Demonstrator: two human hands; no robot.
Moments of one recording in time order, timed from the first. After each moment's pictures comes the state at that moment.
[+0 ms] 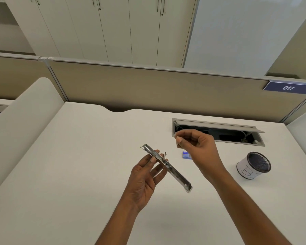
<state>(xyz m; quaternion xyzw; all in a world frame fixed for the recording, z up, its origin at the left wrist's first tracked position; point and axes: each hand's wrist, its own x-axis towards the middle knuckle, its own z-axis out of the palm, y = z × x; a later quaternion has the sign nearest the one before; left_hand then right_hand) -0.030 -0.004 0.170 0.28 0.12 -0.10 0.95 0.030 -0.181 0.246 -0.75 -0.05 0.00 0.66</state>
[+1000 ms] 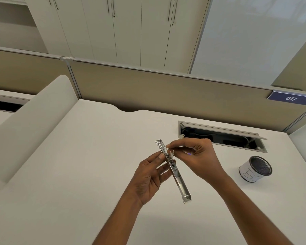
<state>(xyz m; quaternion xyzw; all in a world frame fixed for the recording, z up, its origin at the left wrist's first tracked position) -0.061 0.013 0.201 0.34 0.05 -0.15 0.93 -0.013 -0.155 0.269 -0.79 -0.26 -0.04 0.55</state>
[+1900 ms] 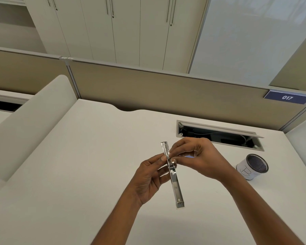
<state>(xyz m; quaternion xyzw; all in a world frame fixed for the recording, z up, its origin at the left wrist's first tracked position) -0.069 0.007 0.201 0.37 0.05 -0.17 0.91 -0.020 -0.175 0.290 -0.82 -0.30 0.09 0.48</state>
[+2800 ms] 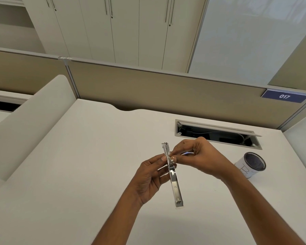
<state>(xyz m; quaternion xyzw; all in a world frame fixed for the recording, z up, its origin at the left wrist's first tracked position) -0.073 0.000 0.195 0.35 0.07 -0.17 0.92 -0.018 -0.183 0.287 -0.82 -0.25 0.16 0.50</state>
